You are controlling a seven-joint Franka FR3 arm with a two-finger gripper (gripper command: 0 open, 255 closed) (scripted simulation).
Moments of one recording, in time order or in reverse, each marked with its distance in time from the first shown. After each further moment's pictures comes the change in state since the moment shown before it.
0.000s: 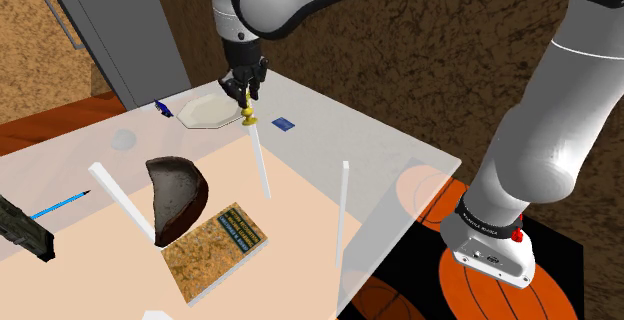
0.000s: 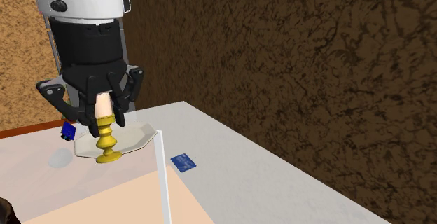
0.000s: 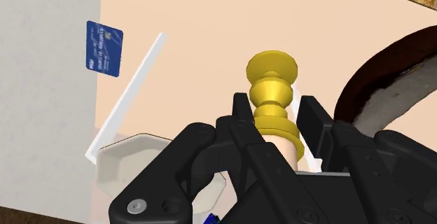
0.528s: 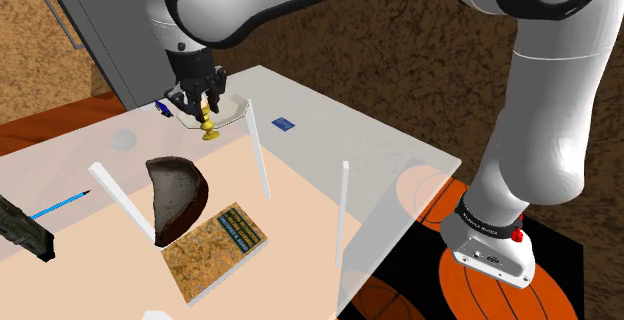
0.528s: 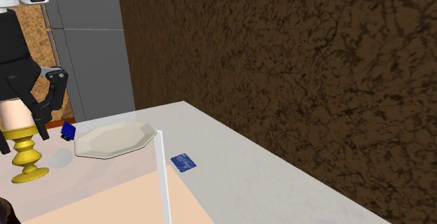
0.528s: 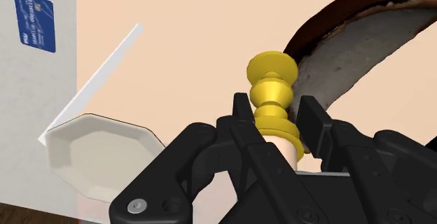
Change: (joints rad) arm 0.118 0.231 0.060 0.306 -0.111 -0.117 0.180
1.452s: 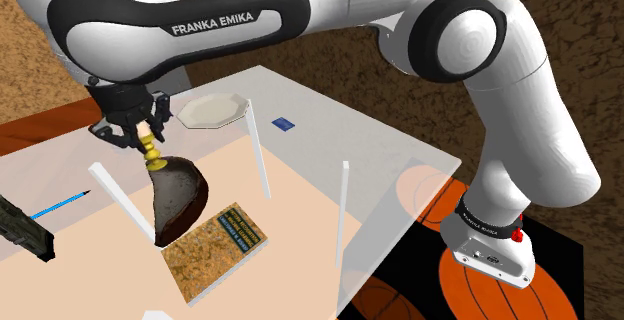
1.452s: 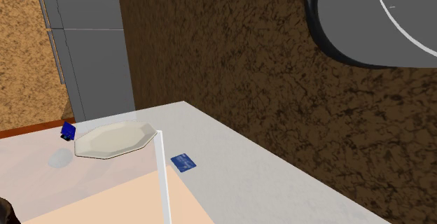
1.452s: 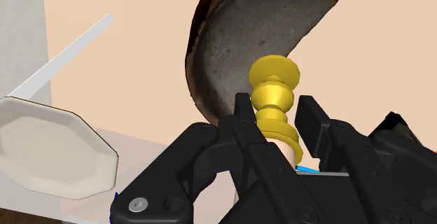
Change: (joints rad) arm 0.236 0.396 -0.003 0.554 -0.140 -0.200 0.138
